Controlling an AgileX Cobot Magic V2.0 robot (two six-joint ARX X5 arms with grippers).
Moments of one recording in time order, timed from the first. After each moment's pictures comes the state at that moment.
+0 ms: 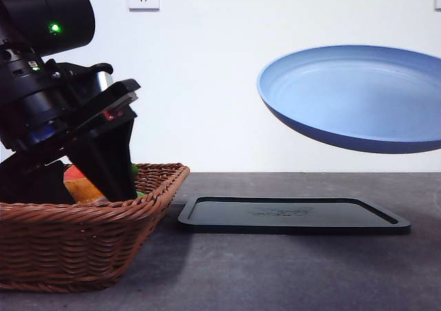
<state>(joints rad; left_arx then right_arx) -0.56 1.40 0.72 -0.38 0.33 -0.31 0.08 0.54 0.46 -0.44 -0.33 0.45</state>
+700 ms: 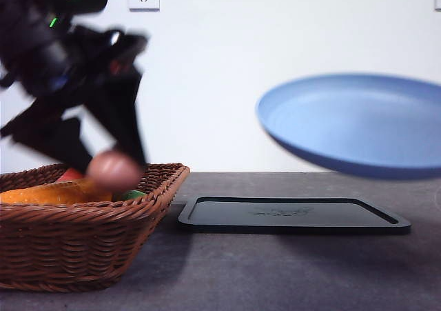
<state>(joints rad) -0.55 1.40 0.93 -0.59 0.34 -0.25 0.08 0.60 0.46 -0.53 -0.37 0.45</state>
